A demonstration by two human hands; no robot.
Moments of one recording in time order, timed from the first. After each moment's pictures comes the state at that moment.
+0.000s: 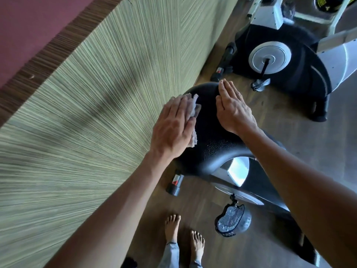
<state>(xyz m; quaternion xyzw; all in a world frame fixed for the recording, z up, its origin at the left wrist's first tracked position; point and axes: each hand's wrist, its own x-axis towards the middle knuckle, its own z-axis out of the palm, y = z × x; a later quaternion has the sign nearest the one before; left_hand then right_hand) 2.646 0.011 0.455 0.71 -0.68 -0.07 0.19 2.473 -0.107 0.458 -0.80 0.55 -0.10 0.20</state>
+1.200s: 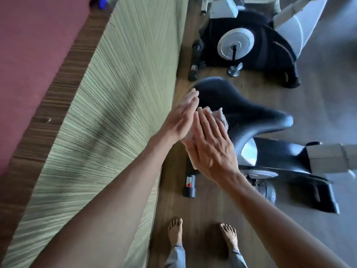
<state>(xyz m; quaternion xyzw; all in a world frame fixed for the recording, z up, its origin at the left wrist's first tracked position) 2.690 -0.031 0.479 0.56 -0.65 -0.45 0.24 2.559 0.055 0.455 -0.81 0.57 -0.16 0.02</state>
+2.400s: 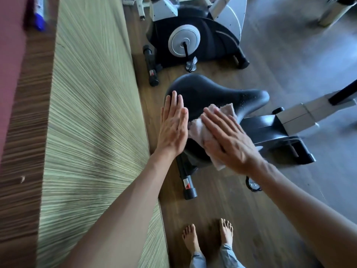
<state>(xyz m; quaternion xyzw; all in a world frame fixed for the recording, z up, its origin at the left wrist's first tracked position) 2.695 -0.034 0.435 0.49 -0.77 -0.35 0.23 2.518 0.070 0.445 -0.77 0.61 -0.19 0.05</state>
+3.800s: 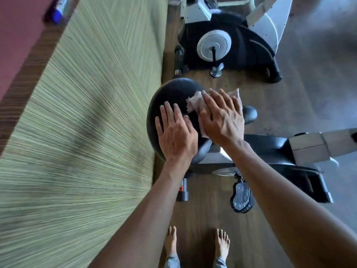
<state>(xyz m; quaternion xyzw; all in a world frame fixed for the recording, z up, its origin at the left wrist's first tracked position) 2.580 0.021 0.453 0.73 -0.65 -0.11 0.18 2.447 -0.007 0.451 -0.69 0.68 -0.24 0.03</state>
